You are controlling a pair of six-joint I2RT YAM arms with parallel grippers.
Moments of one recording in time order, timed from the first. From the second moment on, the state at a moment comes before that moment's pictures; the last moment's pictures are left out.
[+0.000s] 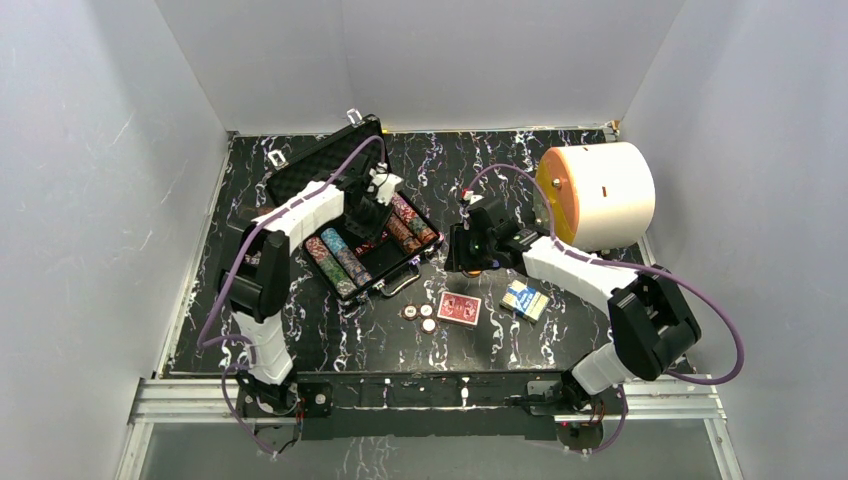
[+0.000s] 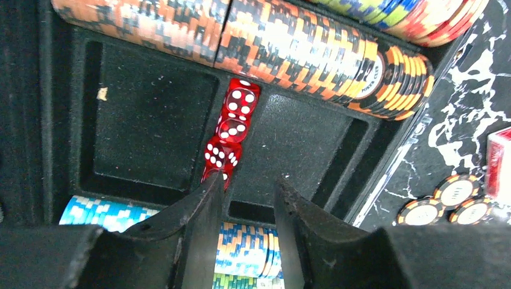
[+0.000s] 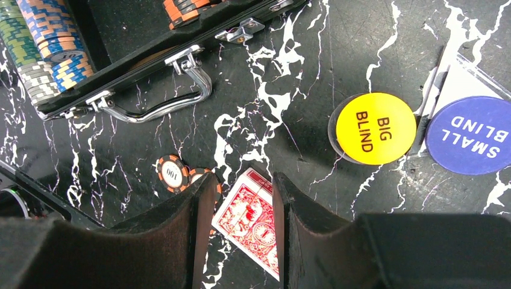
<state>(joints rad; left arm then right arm) -0.40 1.87 1.42 -0.73 0.17 0.15 0.67 1.48 0.93 -0.32 -0.15 0.50</state>
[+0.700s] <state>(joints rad) -0.44 1.91 1.42 -0.72 0.03 0.23 0.67 1.50 0.93 -0.32 -0.16 0.50</state>
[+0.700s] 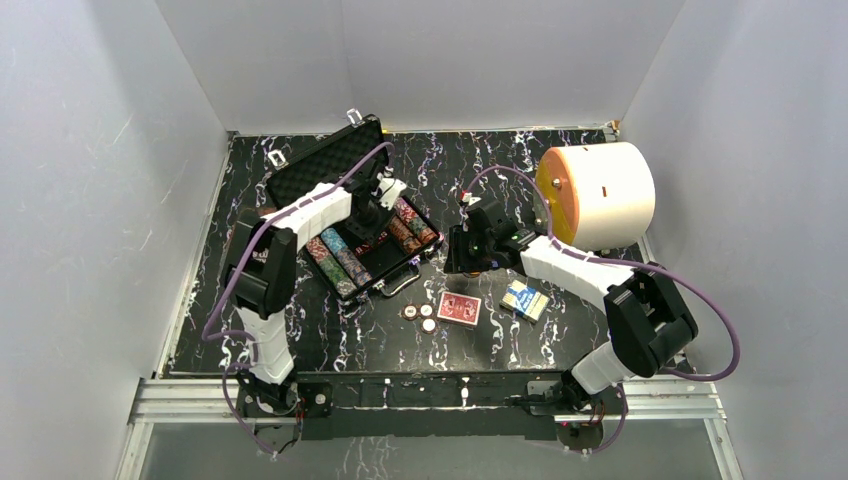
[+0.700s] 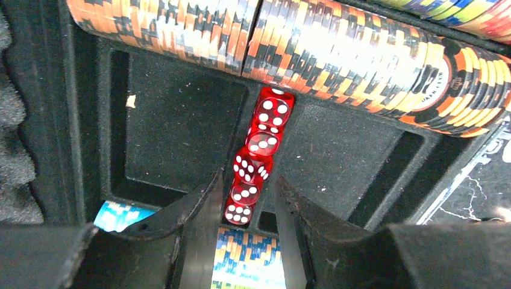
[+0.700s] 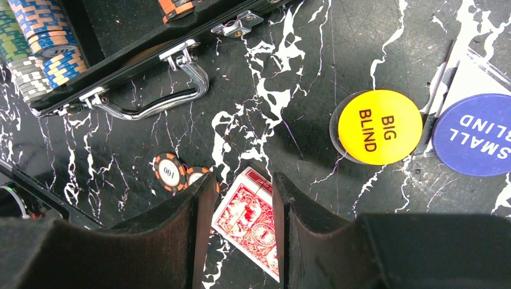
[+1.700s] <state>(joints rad) -0.45 1.92 1.42 -0.70 0.01 0.27 0.67 1.54 0.93 -0.32 -0.16 0.50</state>
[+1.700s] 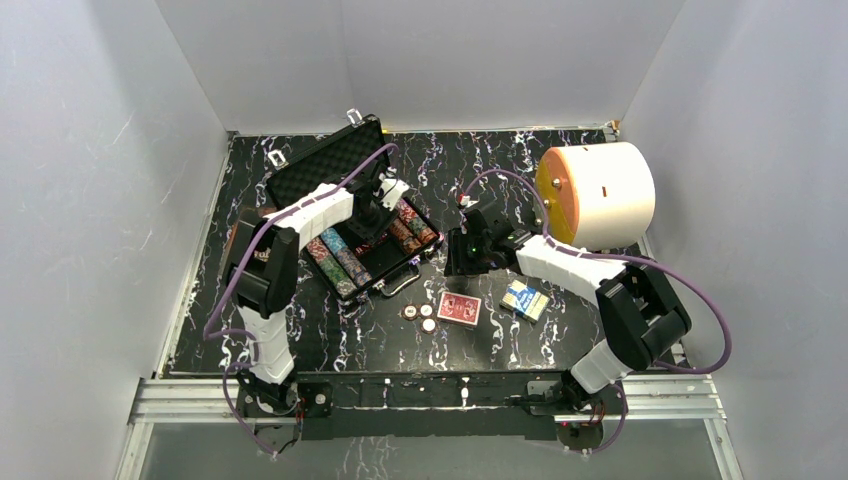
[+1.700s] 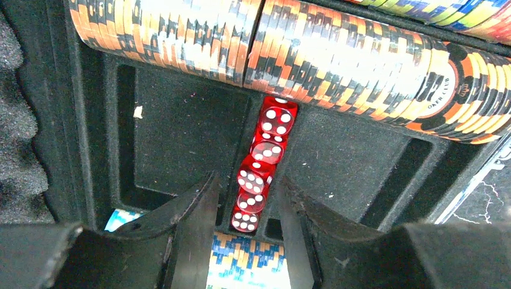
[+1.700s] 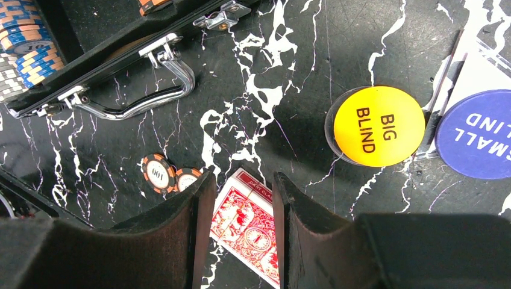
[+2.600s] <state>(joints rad) -0.45 1.92 1.42 -0.69 -0.01 0.28 0.67 1.54 0.93 -0.32 -0.16 0.50</state>
